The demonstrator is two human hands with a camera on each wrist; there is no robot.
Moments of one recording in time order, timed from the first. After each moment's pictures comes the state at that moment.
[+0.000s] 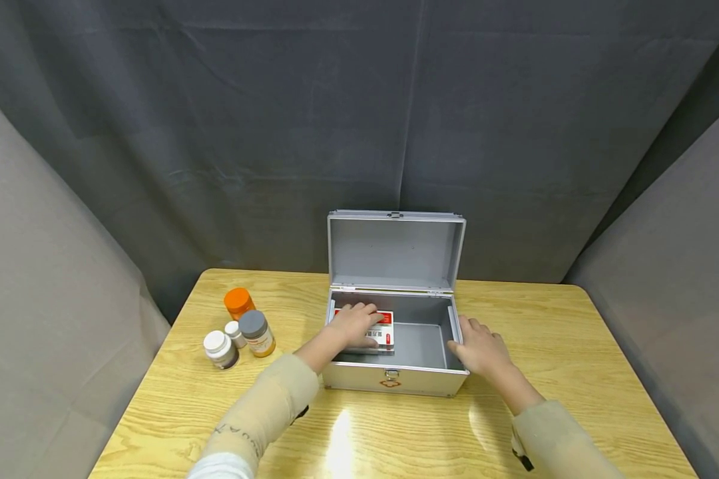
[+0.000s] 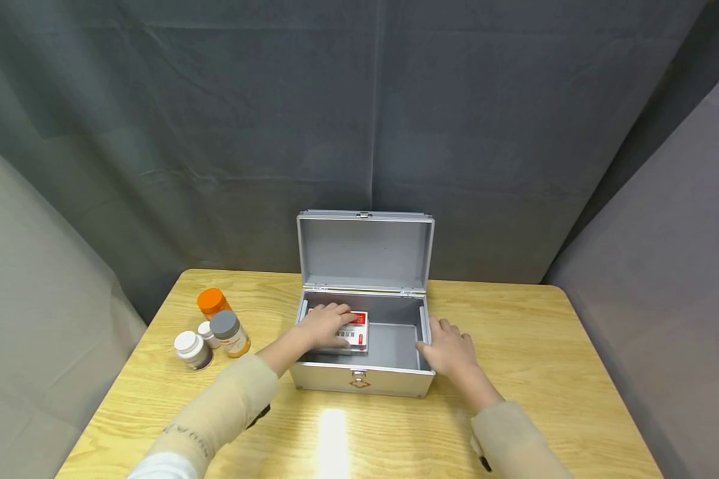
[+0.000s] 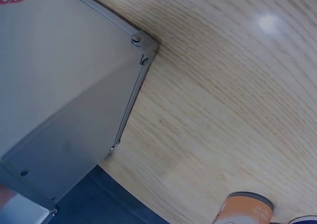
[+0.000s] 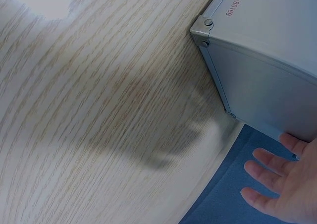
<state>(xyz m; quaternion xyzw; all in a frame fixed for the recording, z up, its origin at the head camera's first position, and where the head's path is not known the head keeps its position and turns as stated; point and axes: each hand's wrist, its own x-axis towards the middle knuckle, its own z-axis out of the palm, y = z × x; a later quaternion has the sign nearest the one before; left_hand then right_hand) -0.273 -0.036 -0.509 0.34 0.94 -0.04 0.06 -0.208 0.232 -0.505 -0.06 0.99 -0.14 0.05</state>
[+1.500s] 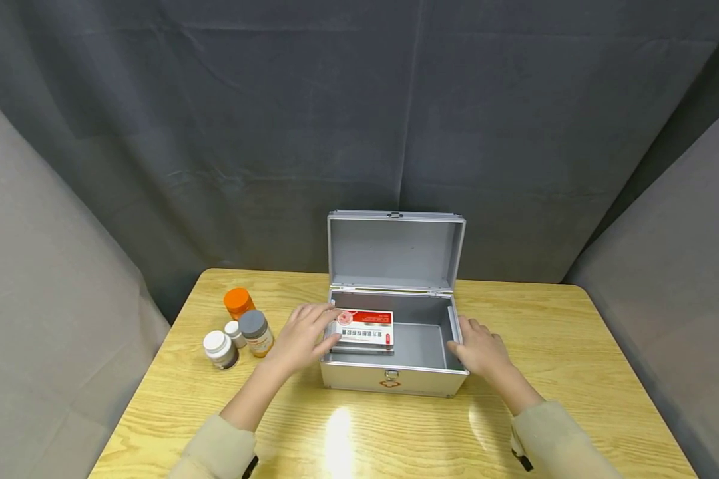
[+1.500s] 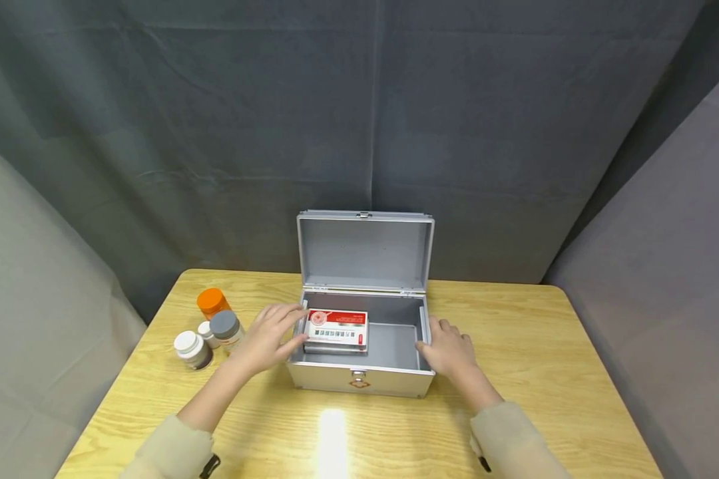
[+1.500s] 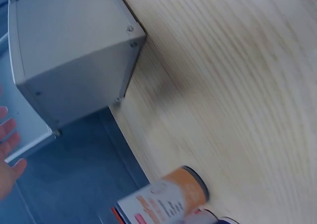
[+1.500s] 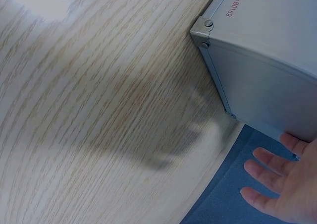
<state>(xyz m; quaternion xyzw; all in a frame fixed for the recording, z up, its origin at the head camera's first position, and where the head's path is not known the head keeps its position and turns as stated) -0.210 -0.125 -0.473 0.33 0.92 0.14 -0.15 -0.208 0.232 -0.507 -0.06 0.99 -0.14 0.05</state>
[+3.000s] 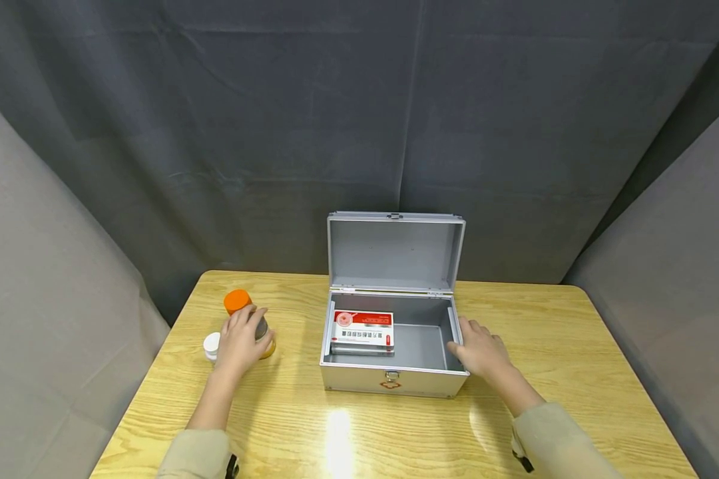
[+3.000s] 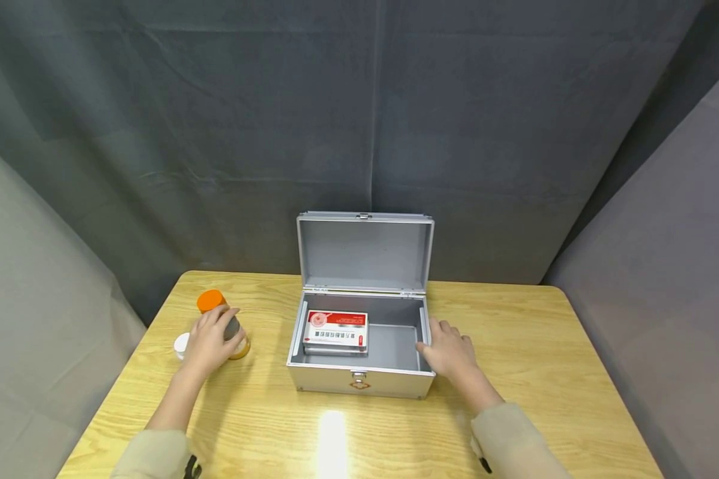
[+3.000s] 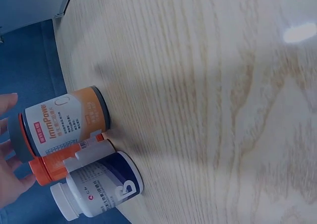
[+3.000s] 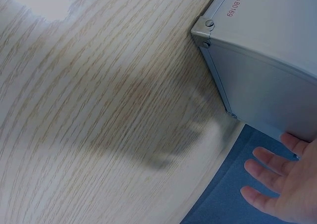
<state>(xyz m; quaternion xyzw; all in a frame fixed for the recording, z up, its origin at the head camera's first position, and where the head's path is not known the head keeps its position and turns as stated) -0.218 -0.221 -0.512 0.07 0.97 0.18 -0.11 -0.208 0.233 -0.507 -0.06 0.99 -0.15 0.05</state>
